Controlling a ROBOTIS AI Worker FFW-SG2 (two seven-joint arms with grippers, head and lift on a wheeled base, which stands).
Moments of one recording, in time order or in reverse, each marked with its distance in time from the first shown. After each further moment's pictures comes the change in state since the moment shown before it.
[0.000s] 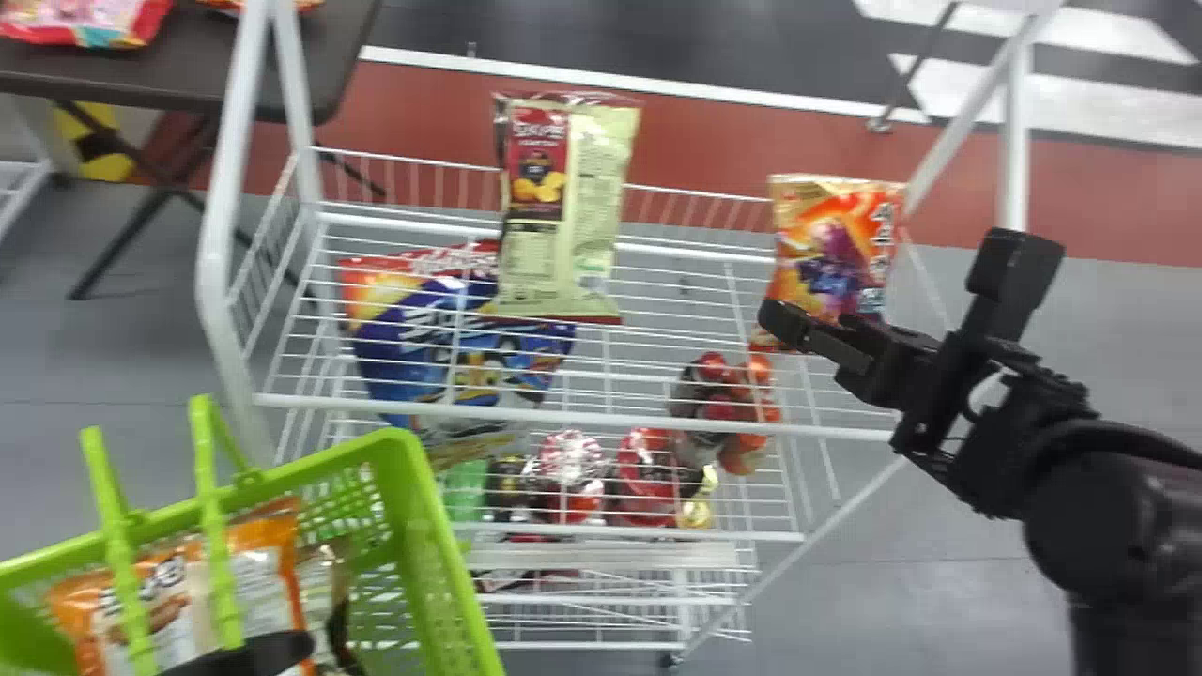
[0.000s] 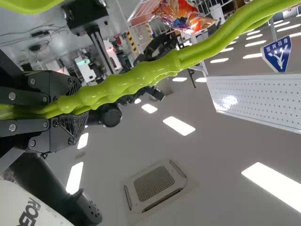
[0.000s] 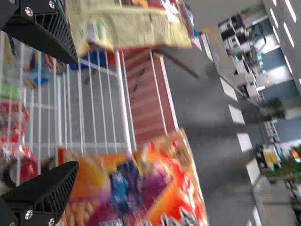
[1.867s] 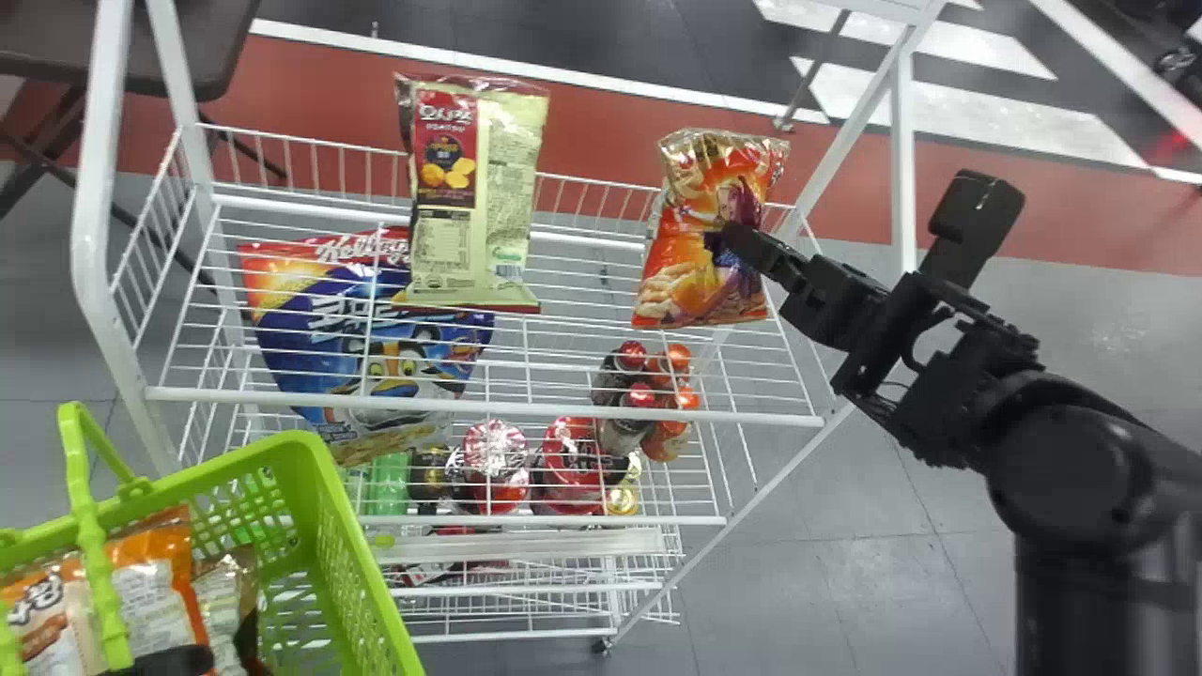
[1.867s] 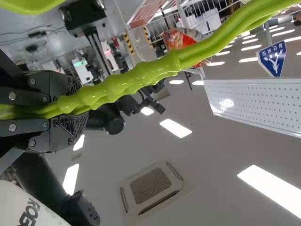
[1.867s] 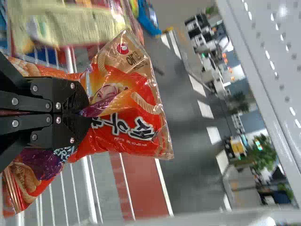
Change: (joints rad) left arm 0.020 -0.007 0.015 0.001 0.002 -0.004 0.004; right arm 0.002 0.013 -0.077 -0.152 -0.268 0.116 -0.023
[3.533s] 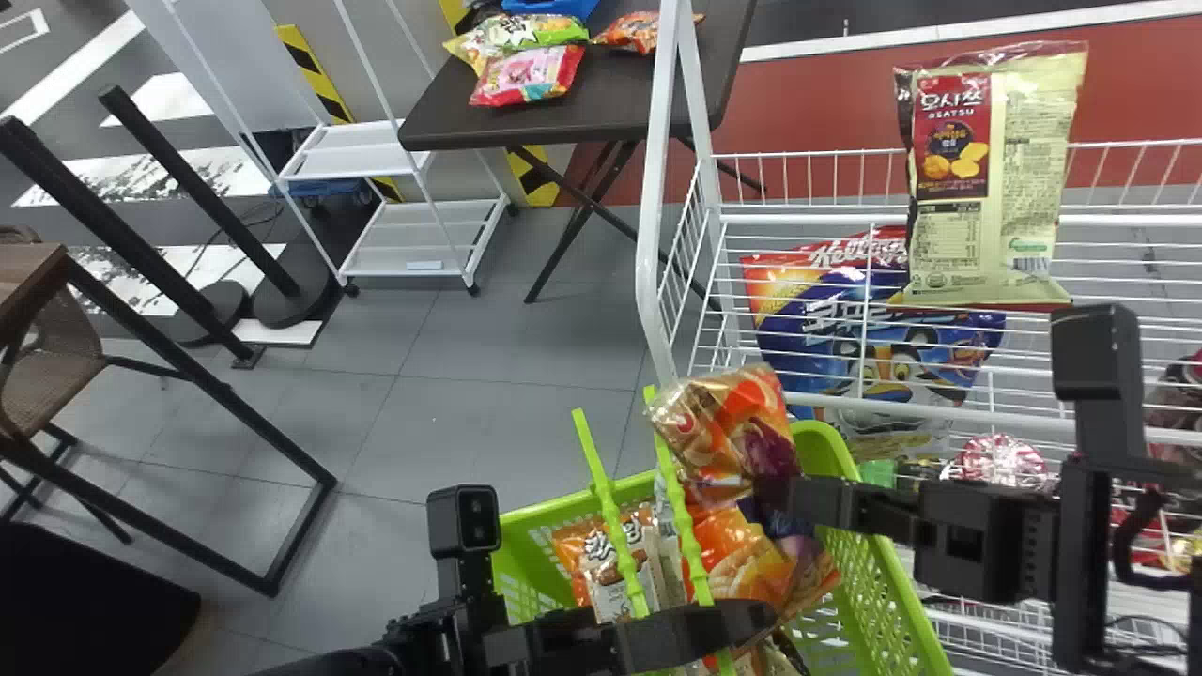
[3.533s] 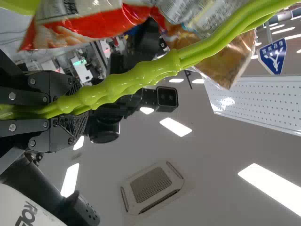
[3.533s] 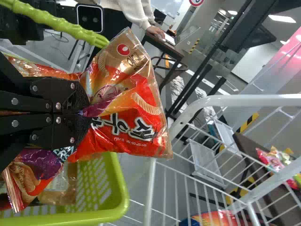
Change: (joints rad) left arm -0.005 -0.018 -0.016 -0.015 -0.001 -0.001 0.017; right arm 0.057 0.118 0.533 0.064 -0.188 0.245 0.033
